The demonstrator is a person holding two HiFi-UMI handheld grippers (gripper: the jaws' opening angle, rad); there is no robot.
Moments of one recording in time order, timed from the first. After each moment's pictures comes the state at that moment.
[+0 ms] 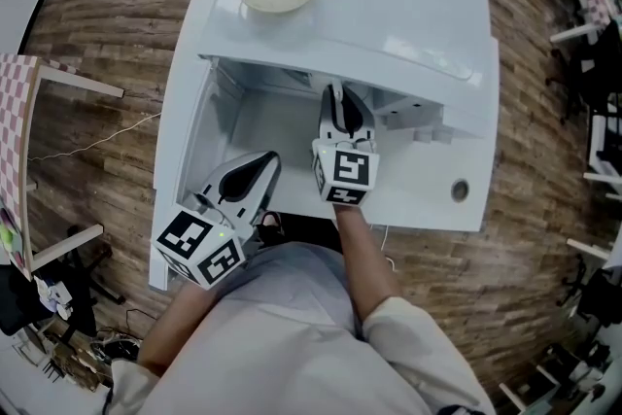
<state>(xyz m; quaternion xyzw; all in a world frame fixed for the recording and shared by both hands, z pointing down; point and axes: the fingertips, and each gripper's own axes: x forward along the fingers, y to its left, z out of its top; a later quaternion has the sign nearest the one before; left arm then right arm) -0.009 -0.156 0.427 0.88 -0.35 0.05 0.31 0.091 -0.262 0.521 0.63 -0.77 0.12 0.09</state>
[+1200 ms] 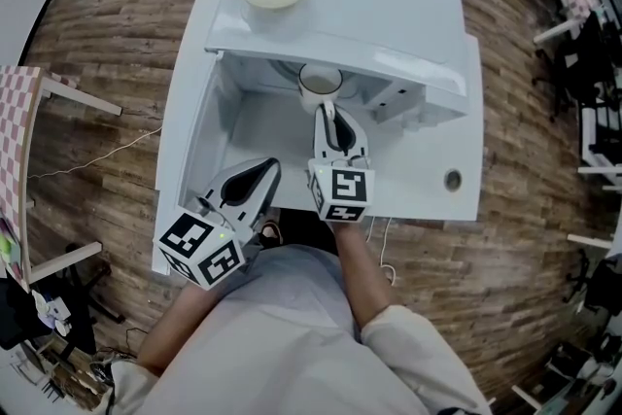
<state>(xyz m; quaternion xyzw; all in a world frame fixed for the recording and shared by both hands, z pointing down) -0.012 -0.117 0.410 0.89 -0.33 0.03 0.30 0.081 -0.205 0.492 0.62 -0.77 0.11 0.07</state>
